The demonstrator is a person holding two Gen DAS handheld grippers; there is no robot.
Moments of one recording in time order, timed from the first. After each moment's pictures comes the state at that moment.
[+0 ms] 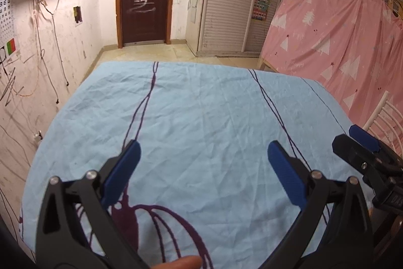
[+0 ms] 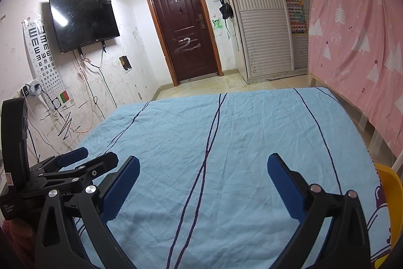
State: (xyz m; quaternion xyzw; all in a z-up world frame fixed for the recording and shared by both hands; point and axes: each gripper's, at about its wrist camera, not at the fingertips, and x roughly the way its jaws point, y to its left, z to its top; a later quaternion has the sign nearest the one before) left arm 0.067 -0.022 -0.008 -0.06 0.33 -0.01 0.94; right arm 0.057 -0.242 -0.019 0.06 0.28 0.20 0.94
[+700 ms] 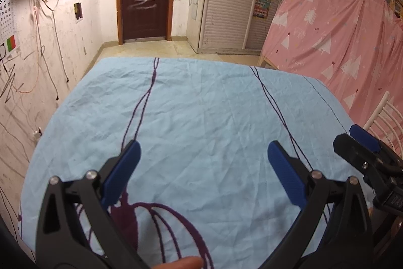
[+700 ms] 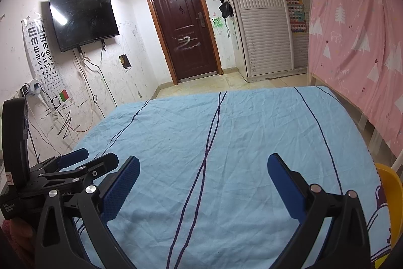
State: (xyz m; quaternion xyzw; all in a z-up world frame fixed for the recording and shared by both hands) left arm 0.068 -0.017 -0.015 -0.07 0.34 -0.01 0.94; right arm 0.058 -0.240 -0.020 0.06 0.29 0.20 0.94
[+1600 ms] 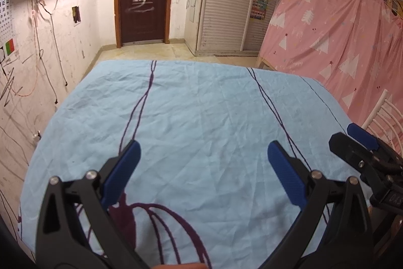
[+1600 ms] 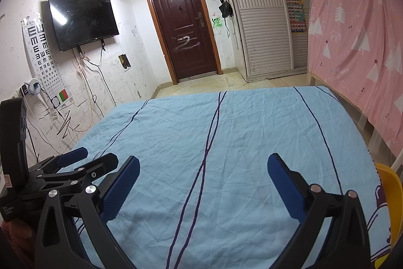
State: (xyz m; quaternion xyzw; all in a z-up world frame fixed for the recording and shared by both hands) left arm 0.060 -0.014 -0.020 -0.06 0.34 -0.01 0.94; right arm 0.059 -0.240 -0.020 0.06 0.29 0.20 0.94
